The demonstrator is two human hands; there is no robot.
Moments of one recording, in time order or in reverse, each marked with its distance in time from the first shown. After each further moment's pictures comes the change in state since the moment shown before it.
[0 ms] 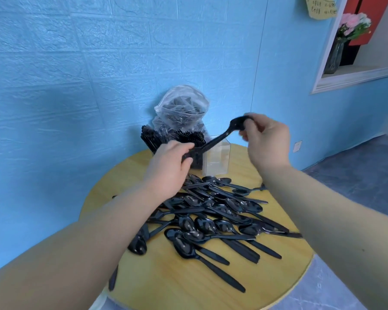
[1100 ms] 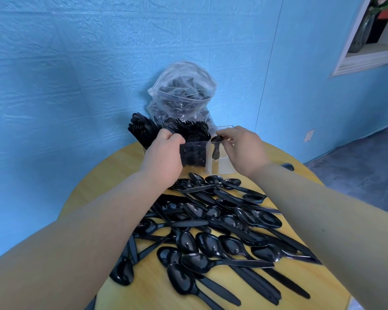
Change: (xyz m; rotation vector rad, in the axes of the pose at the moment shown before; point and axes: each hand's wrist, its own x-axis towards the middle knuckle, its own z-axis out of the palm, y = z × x) left_hand 0.054 -0.045 0.047 0.157 -0.042 -0.131; right_hand 0.041 0.088 0.064 -0.626 -0.489 -0.265
